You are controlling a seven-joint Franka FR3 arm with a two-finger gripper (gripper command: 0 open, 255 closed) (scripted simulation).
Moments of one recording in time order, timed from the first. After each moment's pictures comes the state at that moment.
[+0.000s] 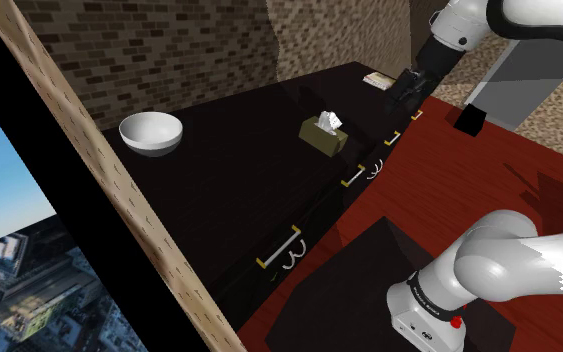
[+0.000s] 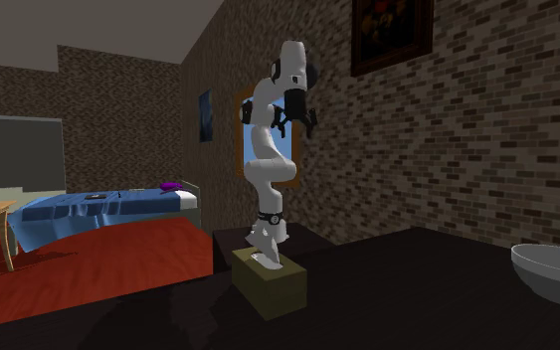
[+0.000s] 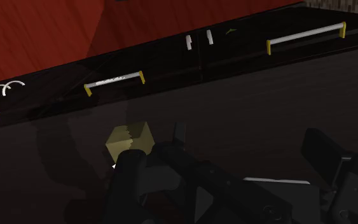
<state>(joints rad) 0.00 -0.77 -0.03 -2.28 -0.03 1.65 0.08</state>
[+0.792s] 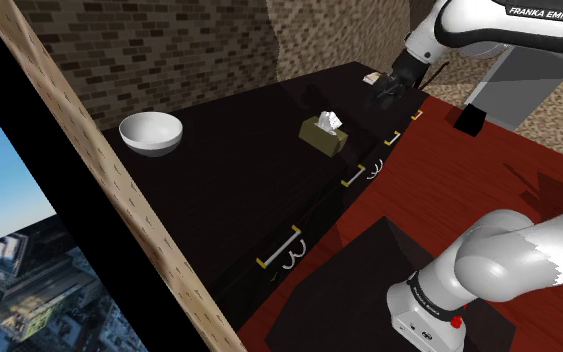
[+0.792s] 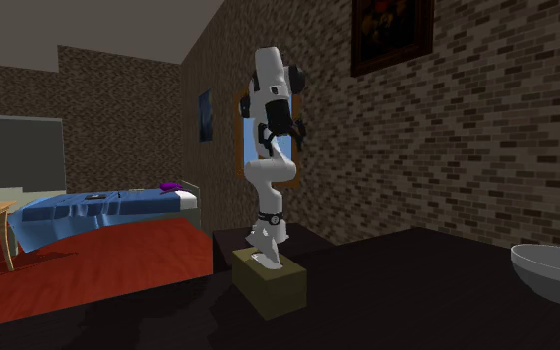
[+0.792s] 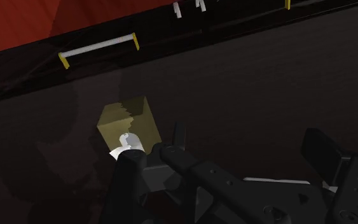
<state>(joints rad) 0.01 -0.52 -0.26 -2.26 0.04 1.91 -0.14</state>
